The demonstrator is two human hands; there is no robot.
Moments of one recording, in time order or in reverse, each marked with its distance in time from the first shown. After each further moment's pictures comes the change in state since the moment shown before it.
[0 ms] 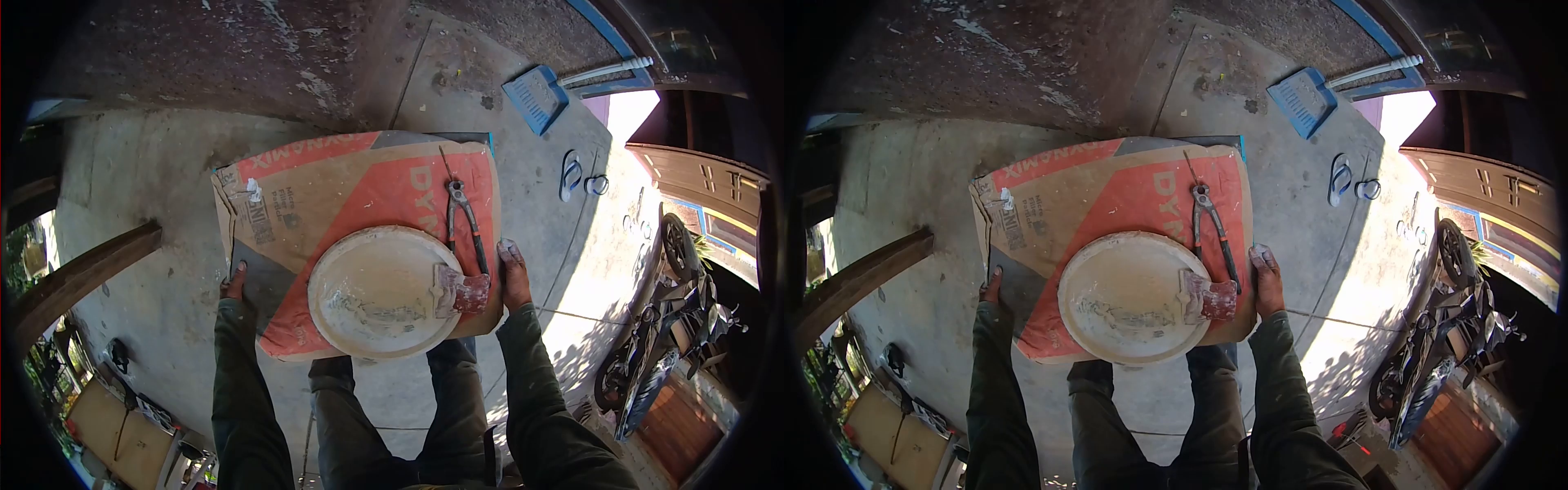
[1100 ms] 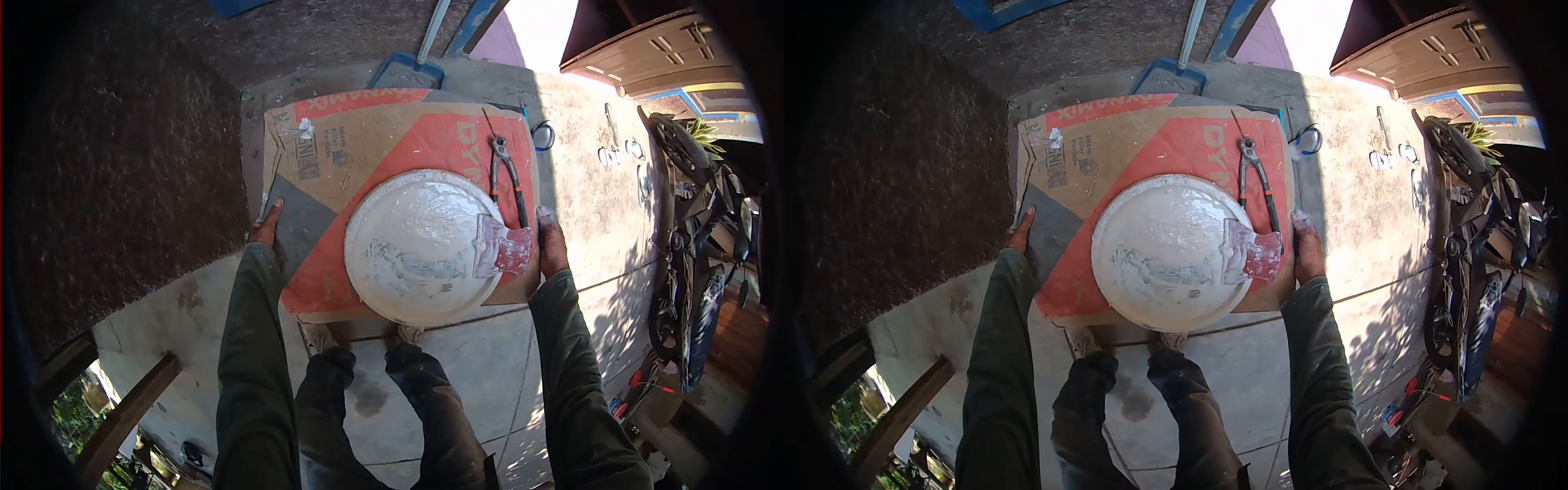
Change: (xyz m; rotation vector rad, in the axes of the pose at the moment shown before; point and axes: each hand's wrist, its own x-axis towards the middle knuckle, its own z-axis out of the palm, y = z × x) left_hand 0.068 0.072 0.065 0.467 -0.255 0.515; right_hand -0.064 0.094 -0.011 0.136 0.161 -0.306
